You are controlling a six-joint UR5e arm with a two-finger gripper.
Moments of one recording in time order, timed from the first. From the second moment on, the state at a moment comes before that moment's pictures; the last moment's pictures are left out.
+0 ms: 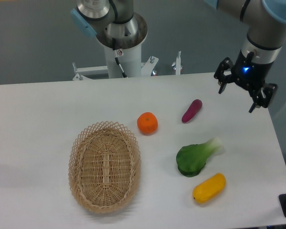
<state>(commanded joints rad) 2.76 -1.87 -1.29 -1.46 1.45 1.53</state>
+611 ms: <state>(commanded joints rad) 2.77 -1.85 -1.39 -1.41 1.46 1.53</state>
